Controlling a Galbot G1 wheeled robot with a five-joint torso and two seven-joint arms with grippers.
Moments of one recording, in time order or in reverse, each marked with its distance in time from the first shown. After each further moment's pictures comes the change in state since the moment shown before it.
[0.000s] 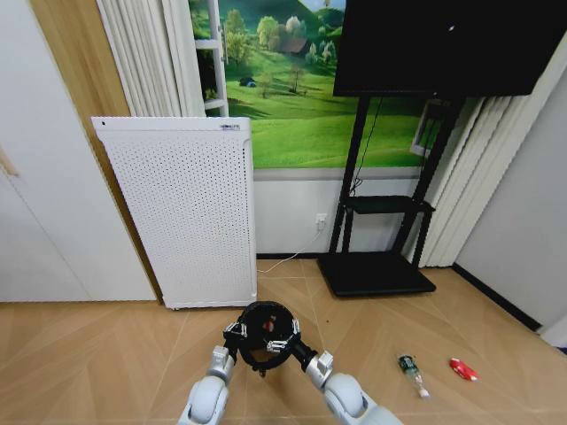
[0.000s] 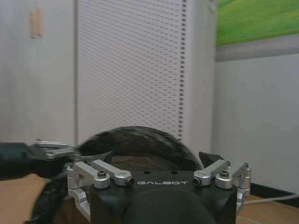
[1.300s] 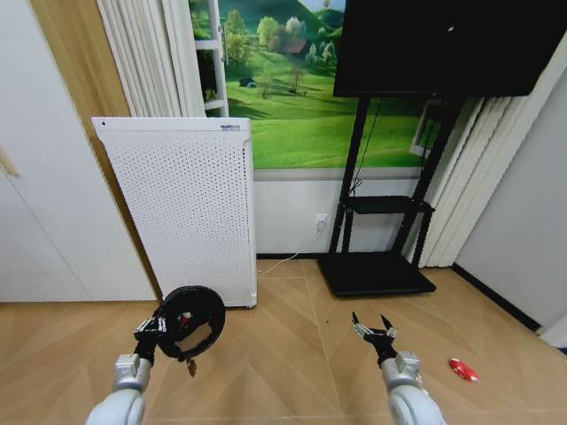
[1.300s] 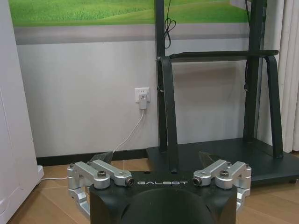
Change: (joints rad) left arm 0.191 0.123 -0.416 -0.242 -0.110 0.003 -0.002; right arm -0.287 0.043 0.547 0.168 0.093 -0.212 0.246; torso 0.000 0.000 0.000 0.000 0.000
